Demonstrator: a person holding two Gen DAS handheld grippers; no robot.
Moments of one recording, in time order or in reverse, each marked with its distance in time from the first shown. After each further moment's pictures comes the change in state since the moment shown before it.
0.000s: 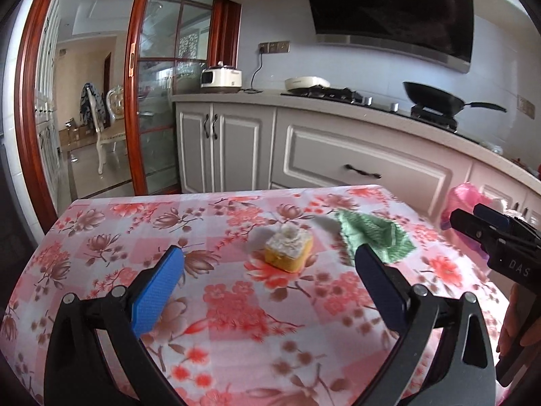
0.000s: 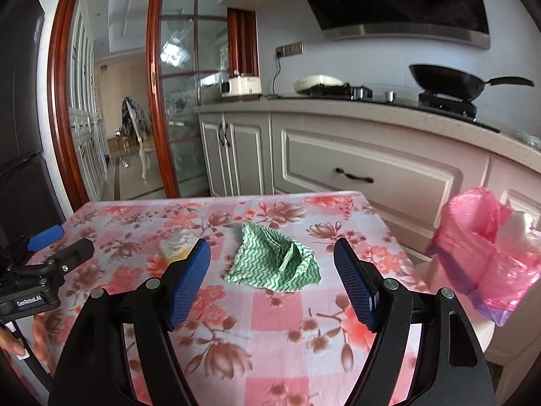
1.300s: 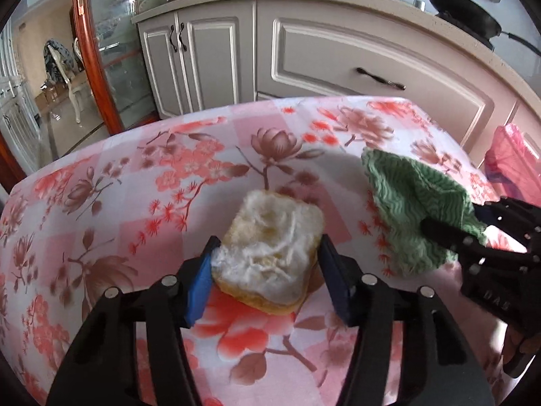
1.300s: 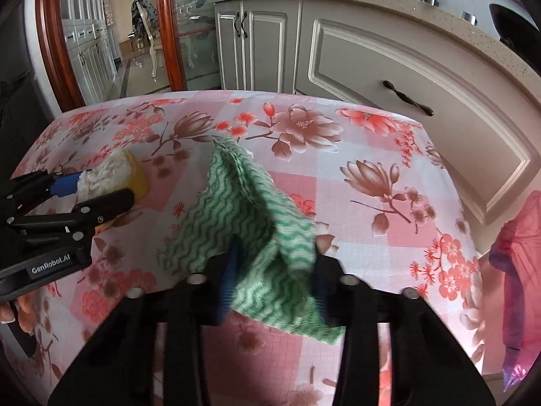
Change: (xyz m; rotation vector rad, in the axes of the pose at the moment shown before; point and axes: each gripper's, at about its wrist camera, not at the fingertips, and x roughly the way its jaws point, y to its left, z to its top) left arm 0.189 -0.036 0.003 0.074 0.419 -0.024; right arm 0.162 -0.008 -0.012 -0.149 0.442 0.065
